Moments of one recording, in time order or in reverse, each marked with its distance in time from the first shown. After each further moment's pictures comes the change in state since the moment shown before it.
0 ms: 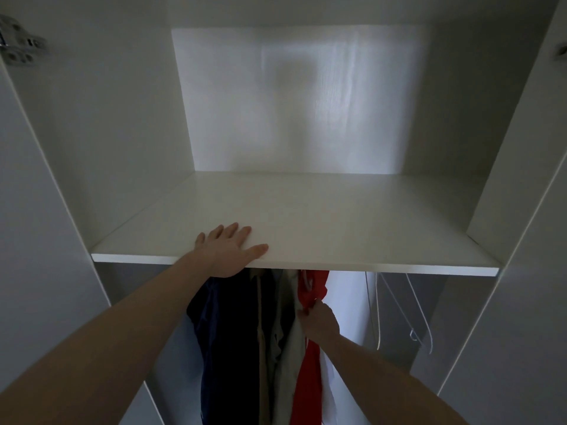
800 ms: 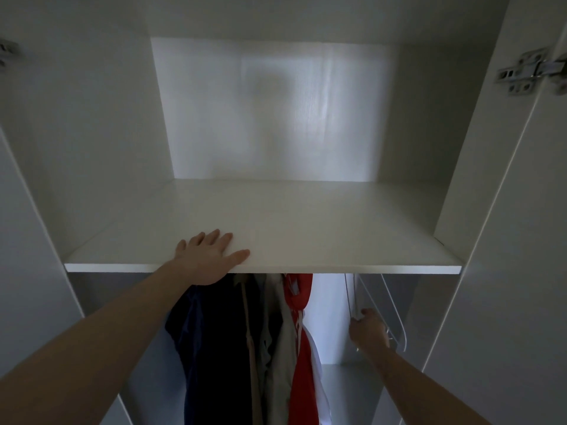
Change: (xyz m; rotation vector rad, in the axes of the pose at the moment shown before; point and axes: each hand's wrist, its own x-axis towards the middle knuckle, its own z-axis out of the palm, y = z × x) left_hand -0.007 0.001 -0.001 0.049 0.021 0.022; right_hand -0.012 0.087 -0.102 0.029 0.228 0.244
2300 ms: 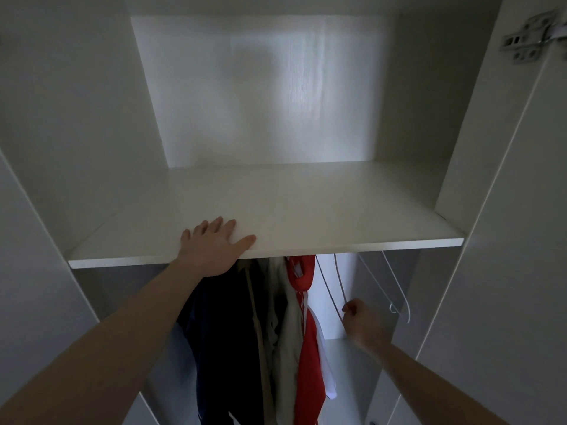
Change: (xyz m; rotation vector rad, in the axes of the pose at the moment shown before) left_hand -0.001 -0.001 0.009 -0.038 0.091 0.033; right_hand -0.044 -0.001 0.020 -0.009 -0.073 -0.132
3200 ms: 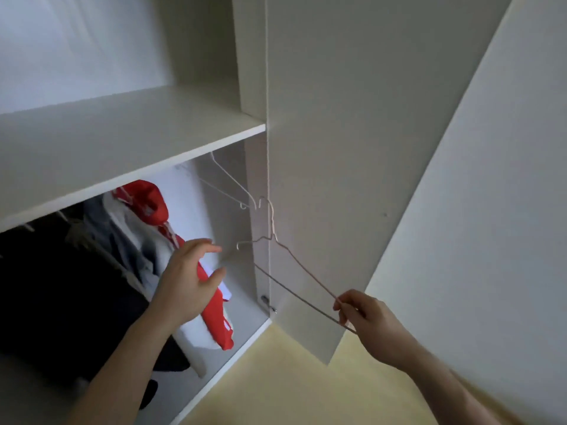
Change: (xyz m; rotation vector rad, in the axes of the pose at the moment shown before) left_hand -0.179 0.083 0.123 -0.748 -0.021 0.829; right_hand -0.423 0.055 -0.076 0.098 0.245 0.290
